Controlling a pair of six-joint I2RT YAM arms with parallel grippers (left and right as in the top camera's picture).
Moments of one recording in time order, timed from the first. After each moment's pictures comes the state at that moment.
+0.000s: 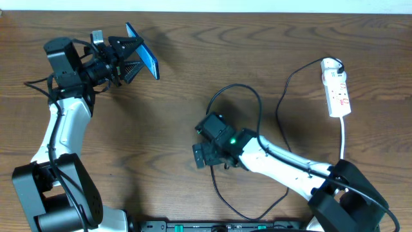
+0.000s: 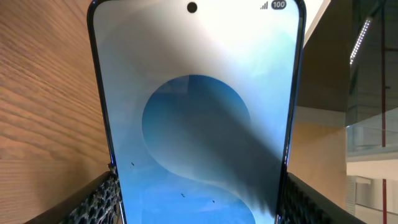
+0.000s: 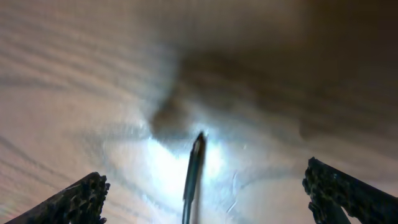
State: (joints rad) left arm 0.24 1.66 1.10 0.10 1.09 -1.22; right arm 0.88 1.70 1.00 -0.56 -0.03 0.63
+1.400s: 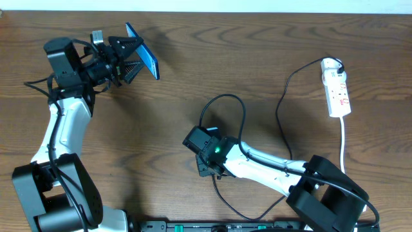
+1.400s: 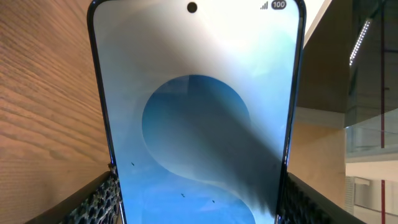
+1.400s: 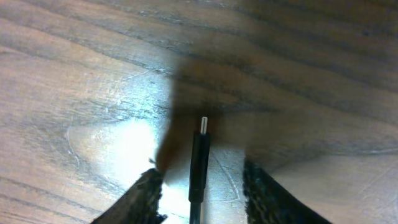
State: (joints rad) left arm 0.24 1.66 1.10 0.10 1.09 -1.22; right arm 0.97 1.80 1.02 -0.60 0.01 0.77
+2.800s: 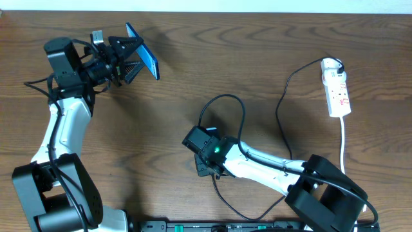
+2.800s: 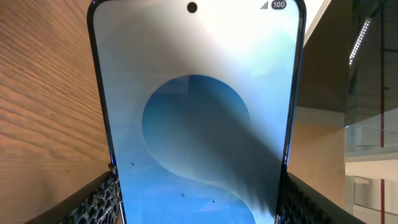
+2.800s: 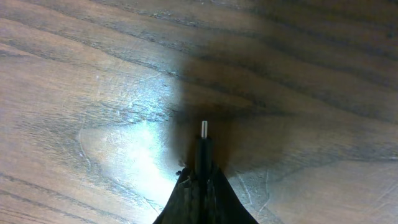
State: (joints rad) left arm 0.24 1.66 1.10 0.10 1.09 -1.22; right arm 0.97 1.81 1.02 -0.58 0.00 0.78
